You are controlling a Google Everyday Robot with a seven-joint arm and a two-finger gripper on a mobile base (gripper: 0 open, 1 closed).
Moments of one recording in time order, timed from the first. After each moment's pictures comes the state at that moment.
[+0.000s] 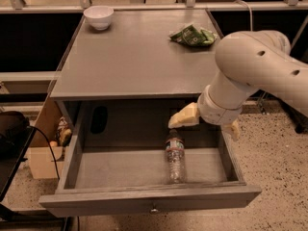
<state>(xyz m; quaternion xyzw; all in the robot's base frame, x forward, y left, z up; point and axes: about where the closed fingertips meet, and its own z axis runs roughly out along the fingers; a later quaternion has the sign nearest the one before) 0.487 -0.131 0.767 -0.99 0.07 -0.04 0.09</state>
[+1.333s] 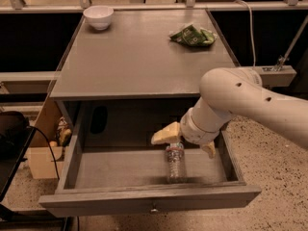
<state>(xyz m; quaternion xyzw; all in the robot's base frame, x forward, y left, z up) 0.478 -0.082 0.699 -0.99 0.05 -0.02 0.16</state>
